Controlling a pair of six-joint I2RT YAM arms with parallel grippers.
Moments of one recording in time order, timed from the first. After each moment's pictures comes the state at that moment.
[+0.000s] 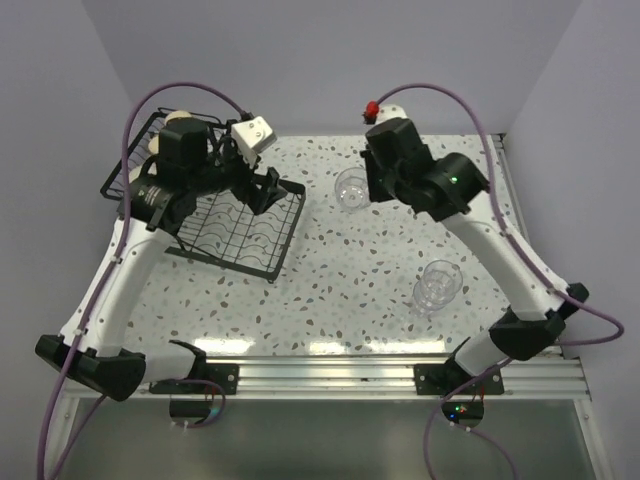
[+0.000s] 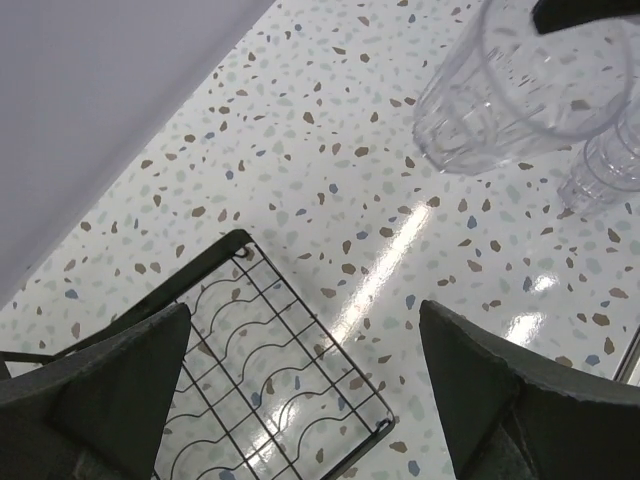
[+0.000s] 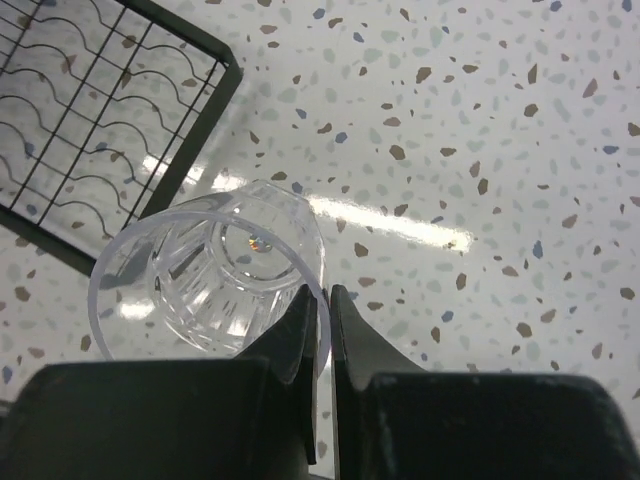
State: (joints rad) left arm -0.37 1.29 1.58 -0.73 0.46 0.32; right arm 0.76 1.57 1.93 -1.09 0.42 0.33
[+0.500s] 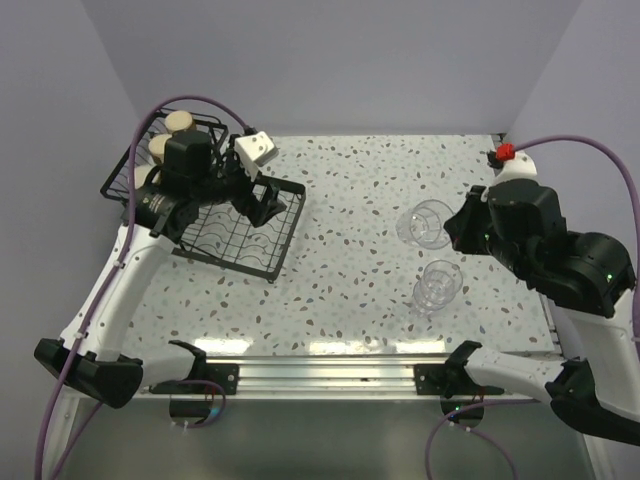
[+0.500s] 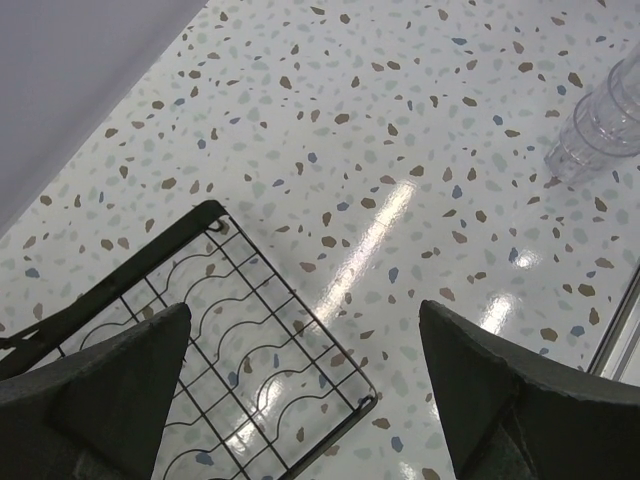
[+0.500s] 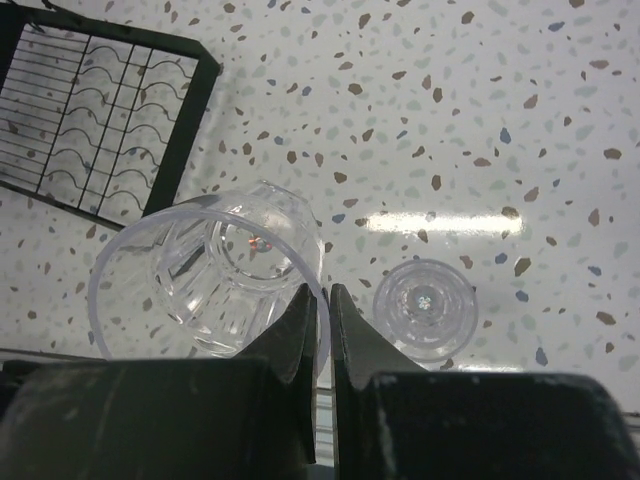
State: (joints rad) left arm -0.37 1.24 1.47 -0.73 0.48 0.33; right arm 0.73 1.07 1.83 -1.38 0.46 0.56
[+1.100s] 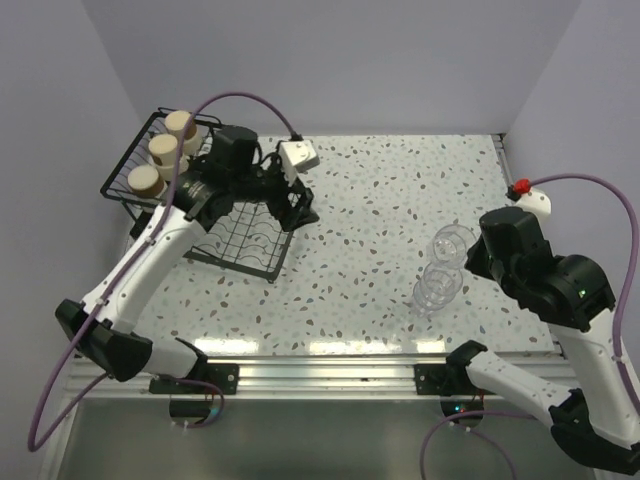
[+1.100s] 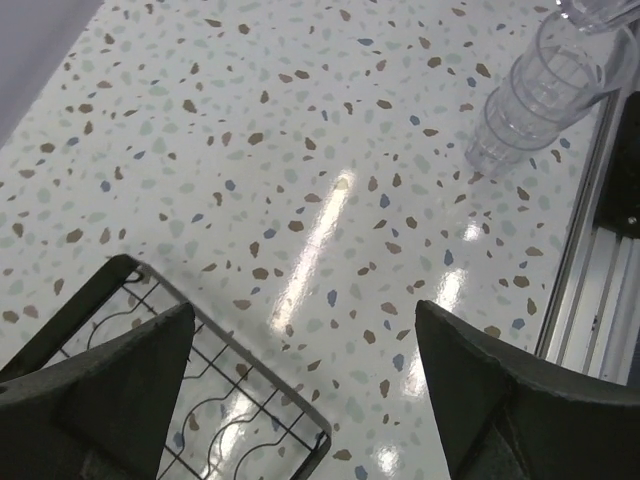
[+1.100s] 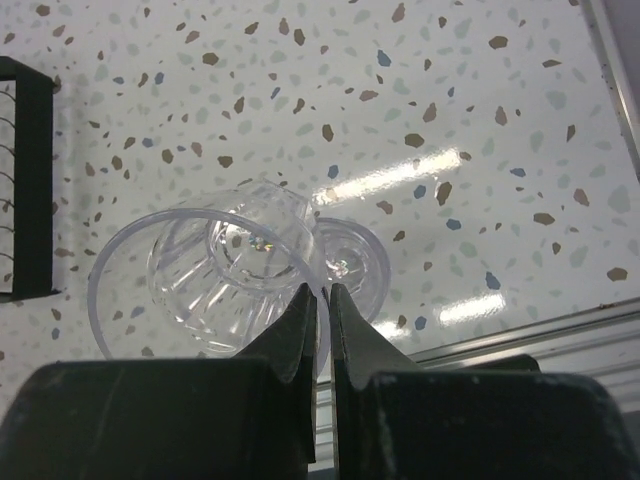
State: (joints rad) left arm -0.47 1.33 1.52 -0.72 0.54 0.32; right arm 0.59 0.89 1.49 -1.41 0.56 0.74
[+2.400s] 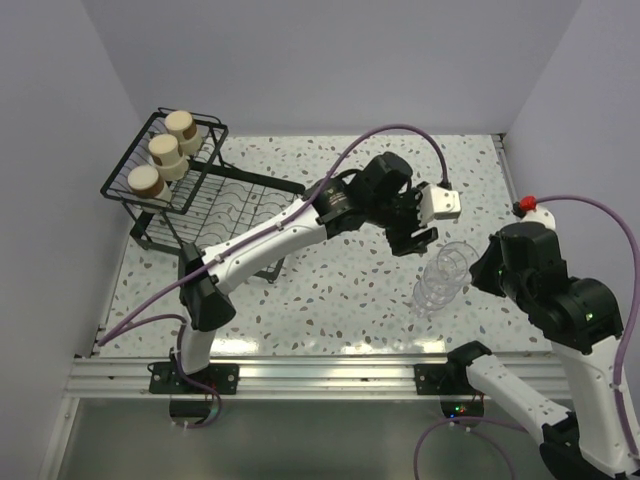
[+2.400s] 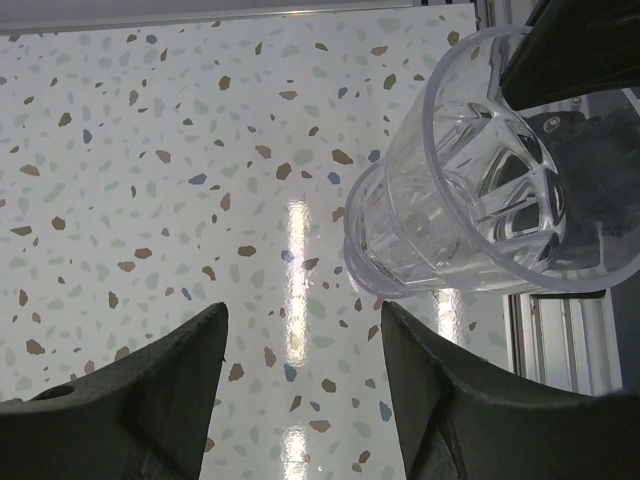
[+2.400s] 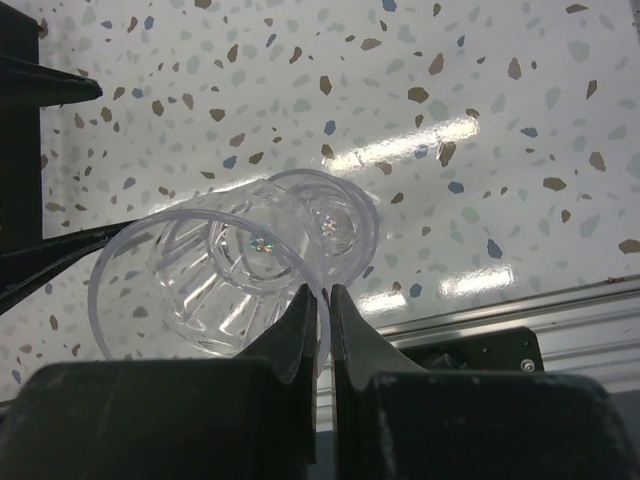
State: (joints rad) left arm -1.04 1.97 2.10 -0.71 0.38 0.34; right arm 0.40 0.78 1.40 -1.40 0.35 0.61
